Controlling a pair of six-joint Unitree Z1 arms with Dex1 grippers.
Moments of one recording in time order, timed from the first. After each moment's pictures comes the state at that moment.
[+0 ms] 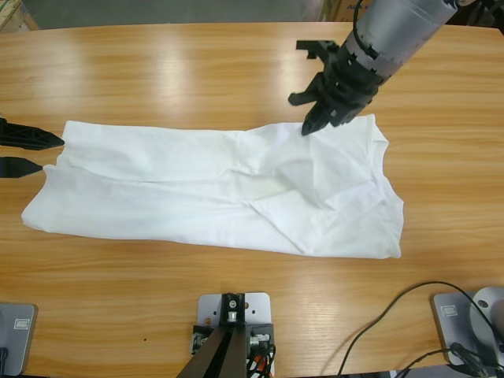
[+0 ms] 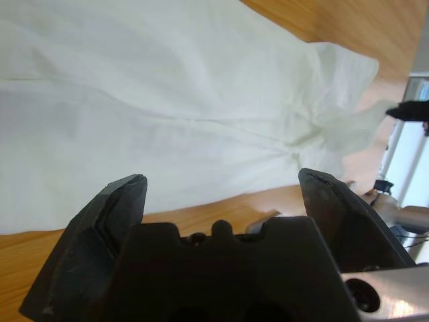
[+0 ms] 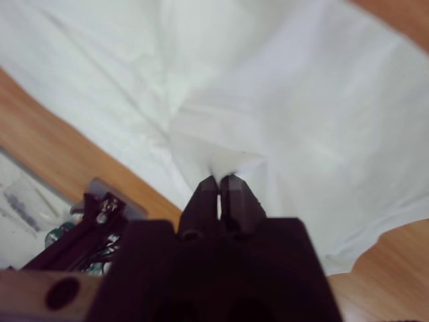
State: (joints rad) arm 0 -0.06 1.35 -0.79 0.57 -0.55 -0.47; arm 1 0.57 1.95 -1.50 0.96 0.34 0.22
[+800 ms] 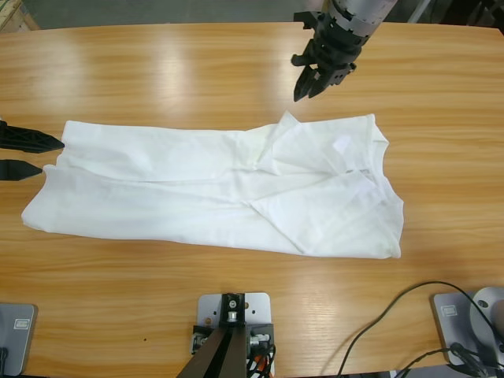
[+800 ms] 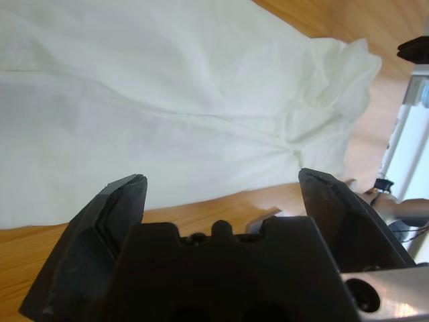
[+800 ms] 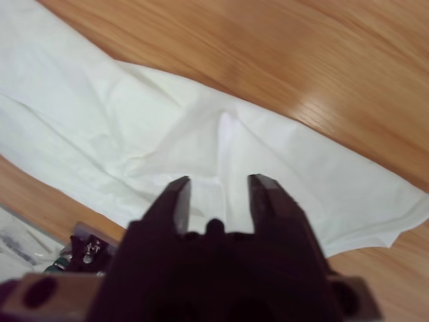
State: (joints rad) arm 0 -0.07 1.35 -0.79 0.59 -0.55 -0.47; arm 1 0.48 2.17 -1.86 1.14 0.29 0.18
